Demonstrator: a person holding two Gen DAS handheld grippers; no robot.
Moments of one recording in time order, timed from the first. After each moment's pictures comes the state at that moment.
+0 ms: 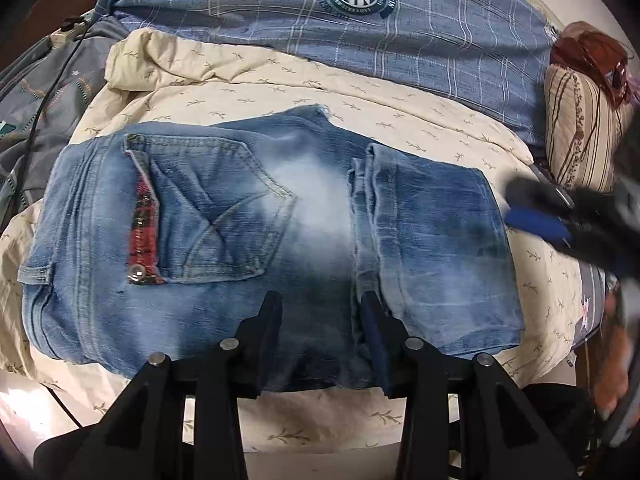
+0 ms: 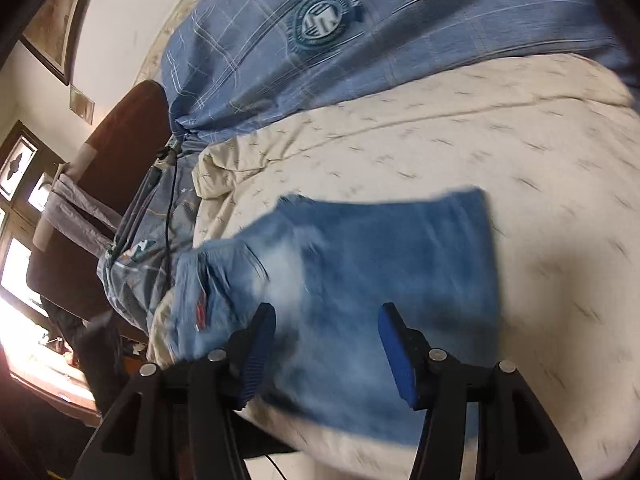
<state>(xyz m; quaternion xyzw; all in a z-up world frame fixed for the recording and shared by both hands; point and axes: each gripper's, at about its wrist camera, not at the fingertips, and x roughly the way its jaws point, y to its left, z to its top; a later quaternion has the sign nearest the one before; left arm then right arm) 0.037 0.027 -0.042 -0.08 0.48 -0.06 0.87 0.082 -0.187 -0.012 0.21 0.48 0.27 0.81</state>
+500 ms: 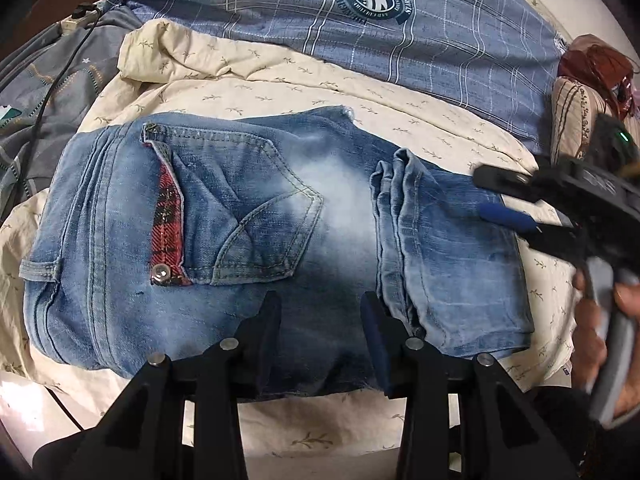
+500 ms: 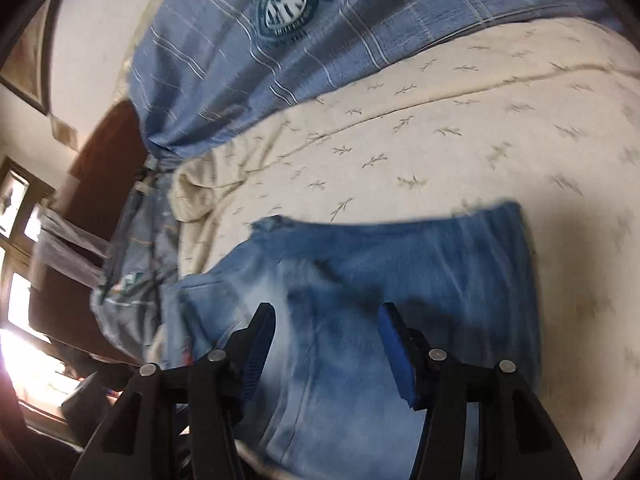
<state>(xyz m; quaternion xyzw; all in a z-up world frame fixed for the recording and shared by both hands) 0.035 0.046 -0.045 -0.10 0.48 -0.05 0.87 0.111 -0.182 -0.046 0.27 0.49 0.25 0.79</state>
